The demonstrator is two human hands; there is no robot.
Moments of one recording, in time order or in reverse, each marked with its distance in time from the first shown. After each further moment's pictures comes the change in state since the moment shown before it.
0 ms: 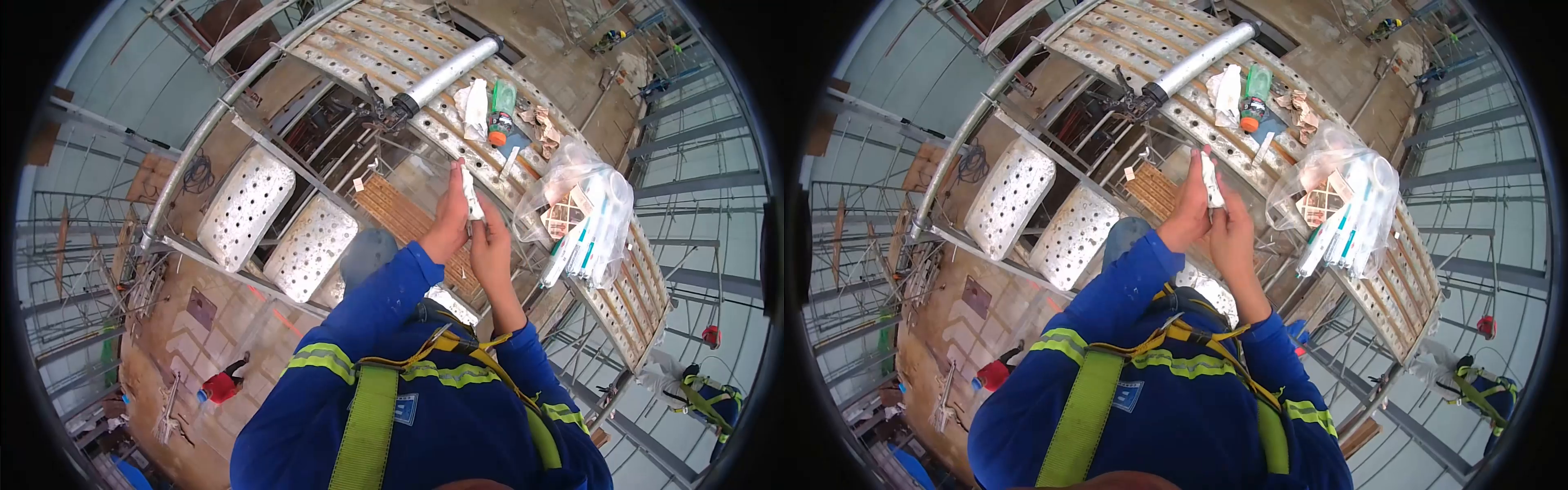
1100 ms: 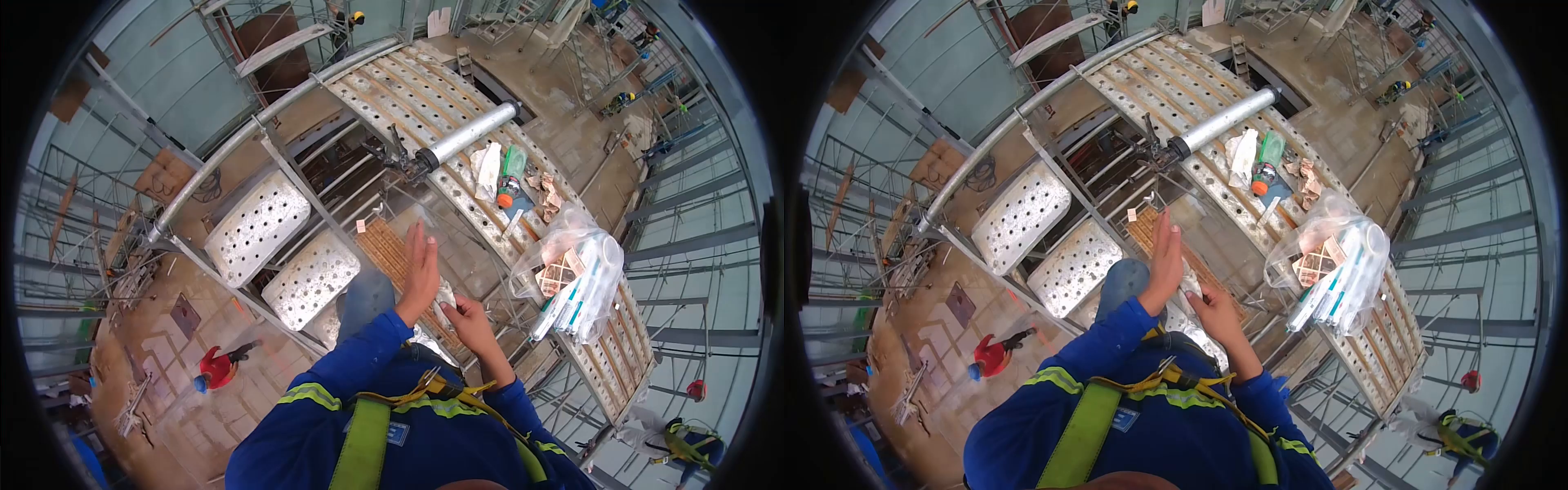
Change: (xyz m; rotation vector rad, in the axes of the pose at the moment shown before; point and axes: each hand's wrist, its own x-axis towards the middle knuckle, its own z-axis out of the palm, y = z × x) left_hand -0.038 -0.001 -0.061 0.754 0.325 0.588; right_hand -0.039 0.003 -0.007 0.315 -0.627 0.364
